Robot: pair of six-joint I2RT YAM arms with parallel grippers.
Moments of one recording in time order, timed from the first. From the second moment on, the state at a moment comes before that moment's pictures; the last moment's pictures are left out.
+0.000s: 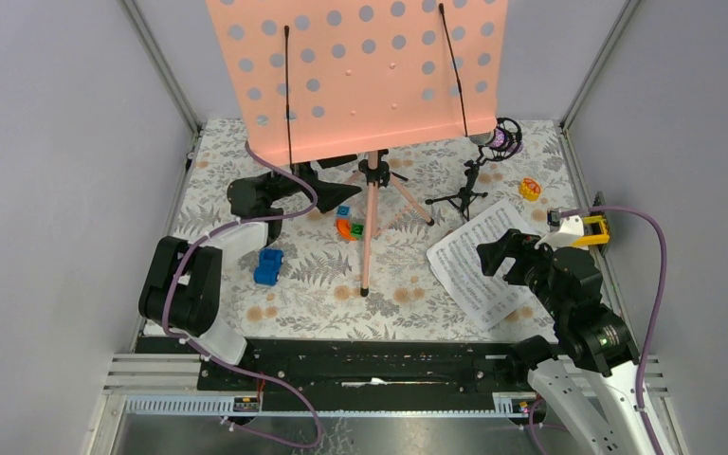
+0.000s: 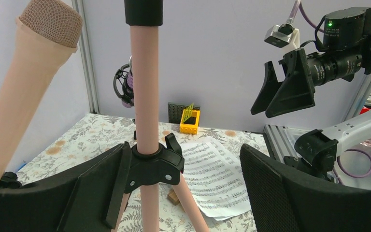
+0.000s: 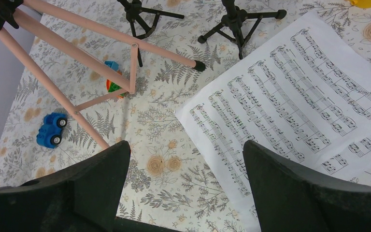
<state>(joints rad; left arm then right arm) -0.27 1.59 0.86 1.51 1.04 -0.75 0.36 0.42 0.76 -0.71 0.09 0.47</state>
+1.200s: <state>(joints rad) -0.21 1.62 0.81 1.50 0.82 -0.81 0.36 0.41 0.76 -0.73 0.09 0.47</state>
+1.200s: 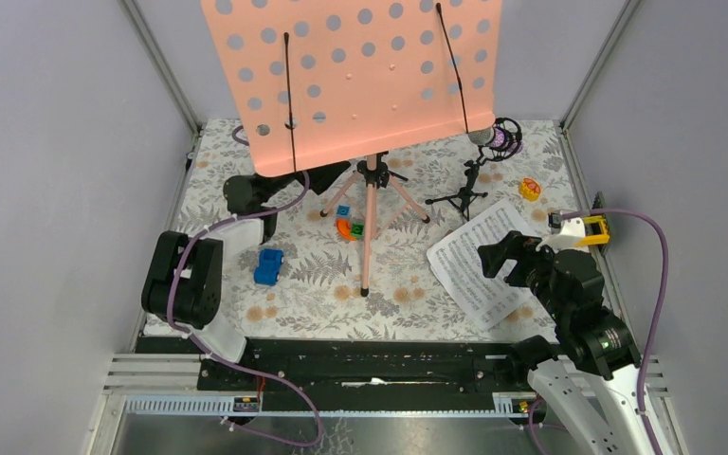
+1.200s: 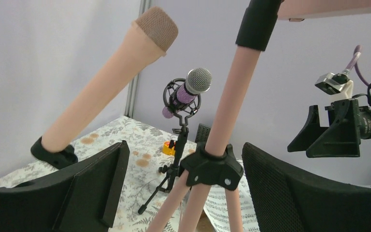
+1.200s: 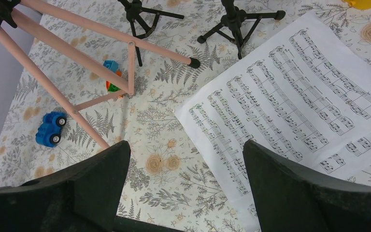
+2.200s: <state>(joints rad) -0.33 1.66 1.05 1.11 1.03 -0.59 0.36 0.41 0.76 -0.73 0.08 0.47</state>
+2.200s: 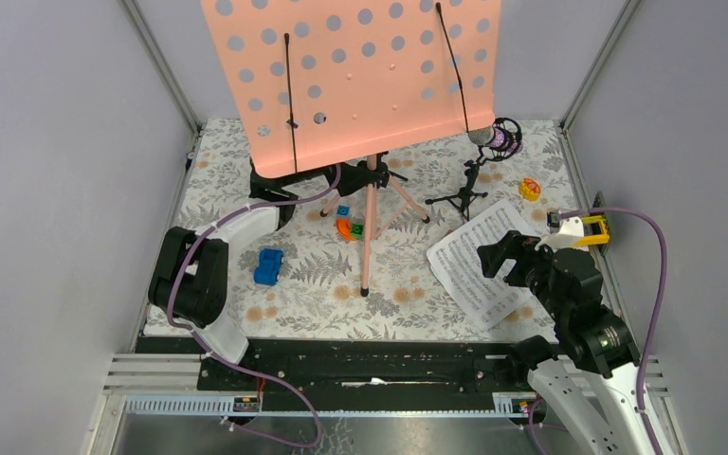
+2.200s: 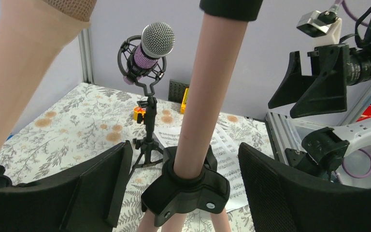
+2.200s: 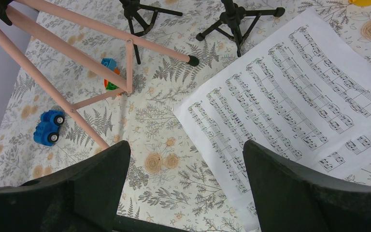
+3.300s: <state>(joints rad) -0.35 1.68 1.16 0.99 1.07 -0.53 0.36 0.40 0.76 -0.75 0.09 0.47</state>
